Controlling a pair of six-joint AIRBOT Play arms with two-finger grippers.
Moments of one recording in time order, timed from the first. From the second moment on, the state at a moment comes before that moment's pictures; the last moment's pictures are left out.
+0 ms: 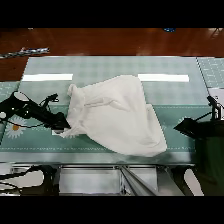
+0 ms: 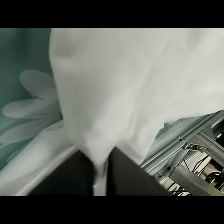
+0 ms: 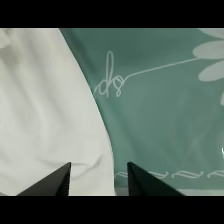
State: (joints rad) left arm 0.20 -1.45 0.77 0.94 -1.39 -1.08; right arm -0.43 -0.74 0.56 -1.11 1.37 1.43
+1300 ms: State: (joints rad) left arm 0.17 -1.46 0.77 0.94 -1.39 -1.06; right arm -0.24 -1.26 0.50 -0.87 1.29 1.29
